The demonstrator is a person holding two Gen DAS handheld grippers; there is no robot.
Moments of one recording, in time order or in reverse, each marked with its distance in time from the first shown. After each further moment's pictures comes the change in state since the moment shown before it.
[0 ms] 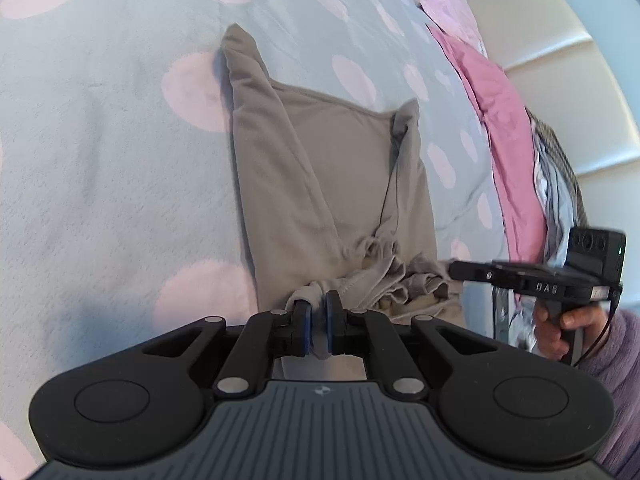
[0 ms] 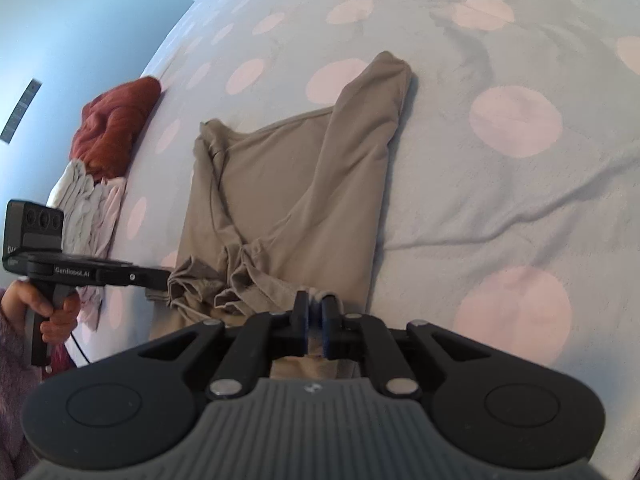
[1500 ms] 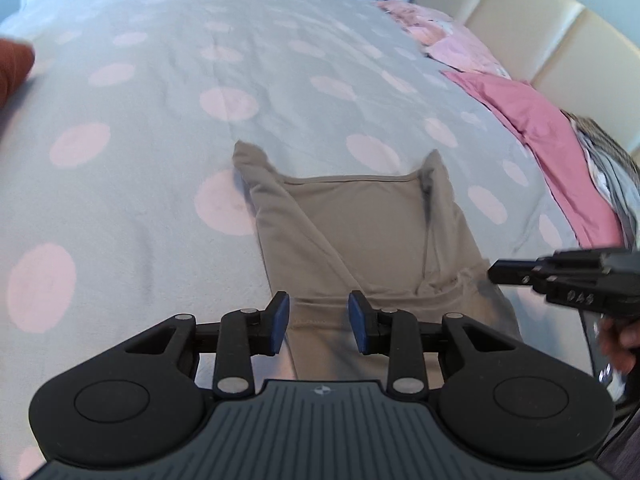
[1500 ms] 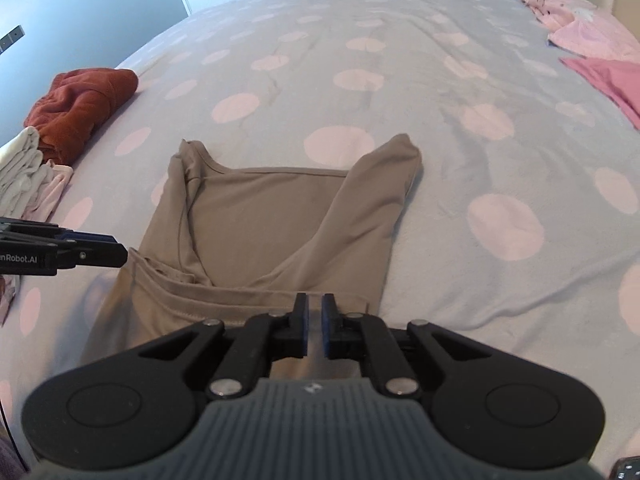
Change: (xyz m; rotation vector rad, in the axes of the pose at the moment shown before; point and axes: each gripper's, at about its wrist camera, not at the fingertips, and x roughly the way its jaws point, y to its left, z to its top) left arm -0.013 -0.060 -0.029 0.308 -0.272 0.332; right arm 0.020 0.062 -0.014 -0.266 -0.204 -0.290
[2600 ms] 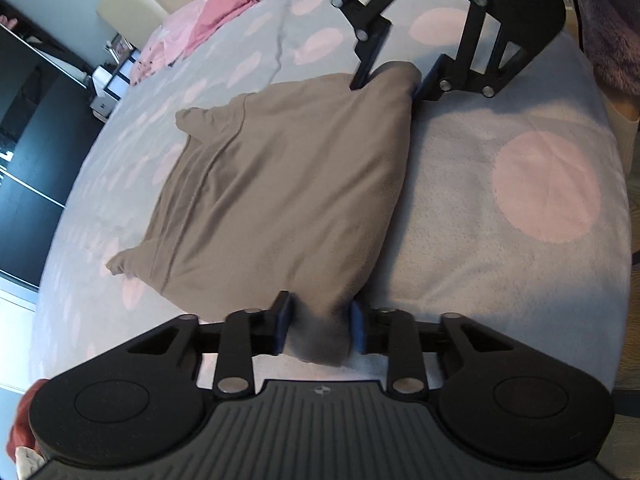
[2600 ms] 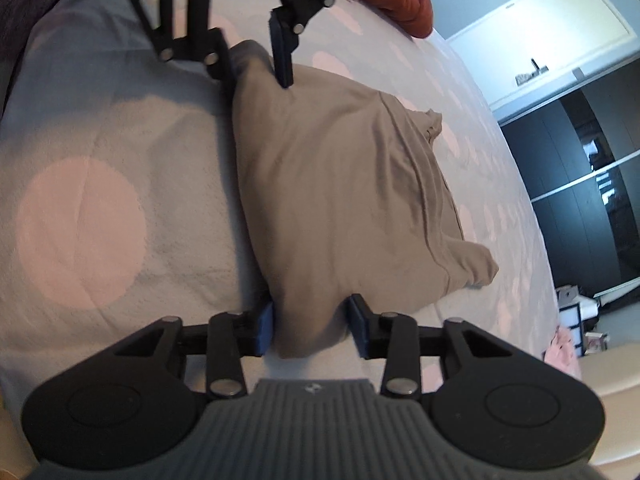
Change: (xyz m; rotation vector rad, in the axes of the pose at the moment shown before) left arm -0.013 -0.127 -0.182 1.163 0.040 0.207; right arm -0.039 0.093 -0.196 -1.238 -0.072 -0.202
